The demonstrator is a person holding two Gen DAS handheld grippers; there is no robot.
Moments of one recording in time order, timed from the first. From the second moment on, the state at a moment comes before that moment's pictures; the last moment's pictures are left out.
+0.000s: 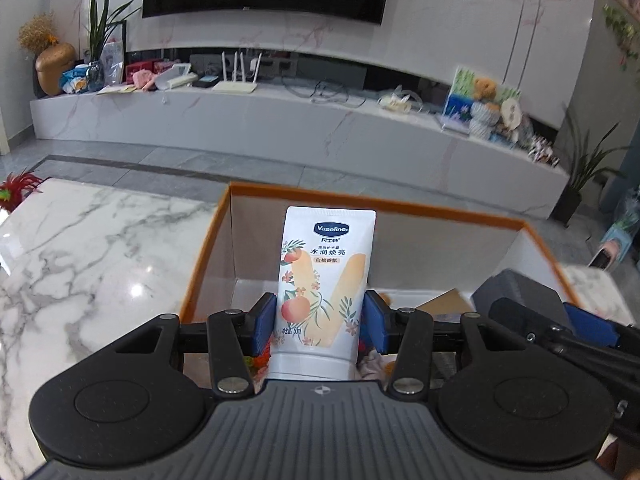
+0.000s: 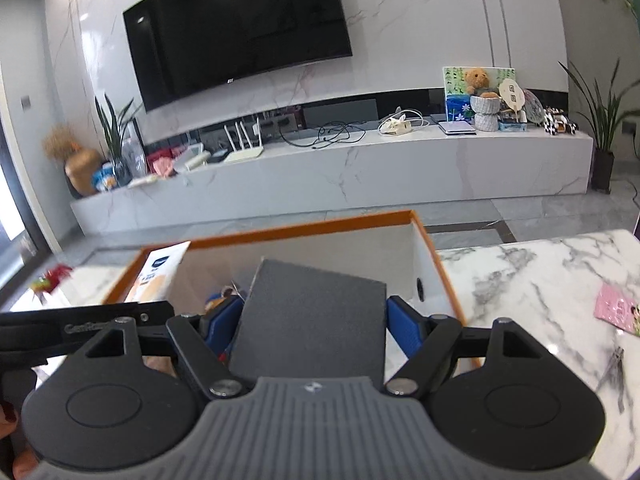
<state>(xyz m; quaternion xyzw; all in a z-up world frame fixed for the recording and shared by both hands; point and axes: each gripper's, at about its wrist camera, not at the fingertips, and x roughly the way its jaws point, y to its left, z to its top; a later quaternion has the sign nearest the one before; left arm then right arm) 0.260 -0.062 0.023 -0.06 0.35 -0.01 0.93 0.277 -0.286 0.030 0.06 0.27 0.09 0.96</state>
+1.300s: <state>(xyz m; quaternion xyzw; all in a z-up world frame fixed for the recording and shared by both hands) 0.271 -0.072 0.014 -0.02 0.41 0.03 0.91 0.288 -0.268 0.009 0.00 0.28 0.02 0.96</state>
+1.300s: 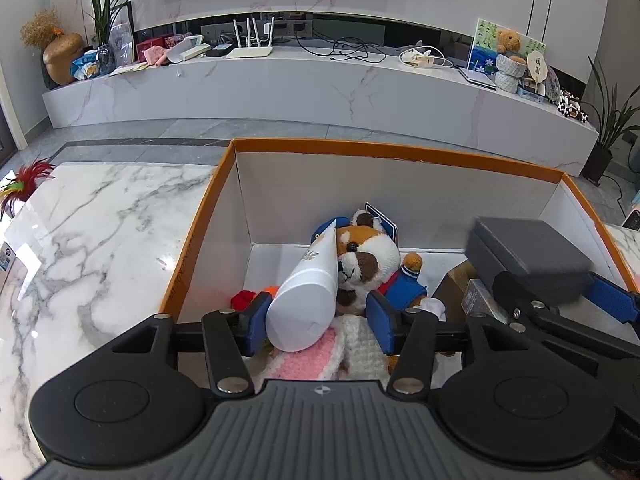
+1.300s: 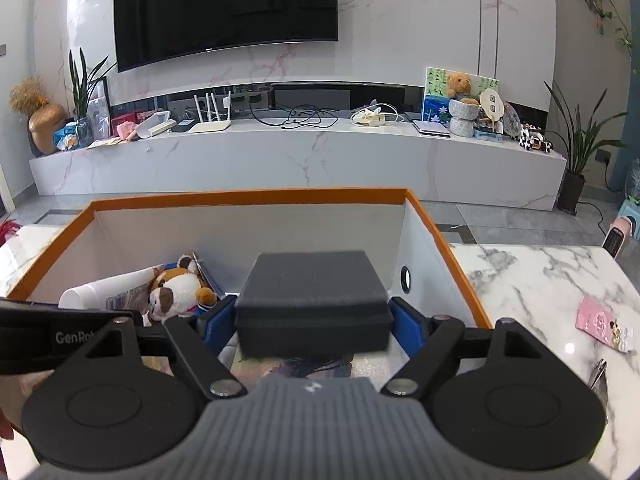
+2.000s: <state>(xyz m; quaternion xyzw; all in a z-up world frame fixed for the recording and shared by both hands) 0.263 -0.072 0.026 -0.03 0.38 0.03 0.92 0.285 -0.277 0.022 0.02 0.27 0.02 0.96</state>
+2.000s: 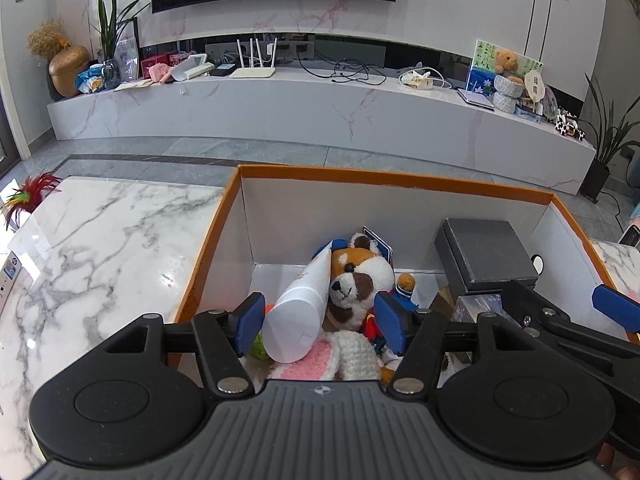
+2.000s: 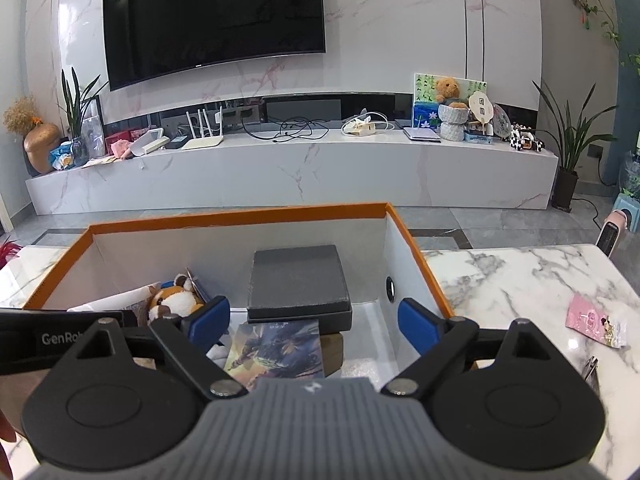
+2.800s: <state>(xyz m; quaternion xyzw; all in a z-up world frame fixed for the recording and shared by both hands) 0.198 -0.063 0.077 -0.02 0.33 -0.01 0.94 0.218 -0.311 0.072 0.01 0.22 0.03 0.97</state>
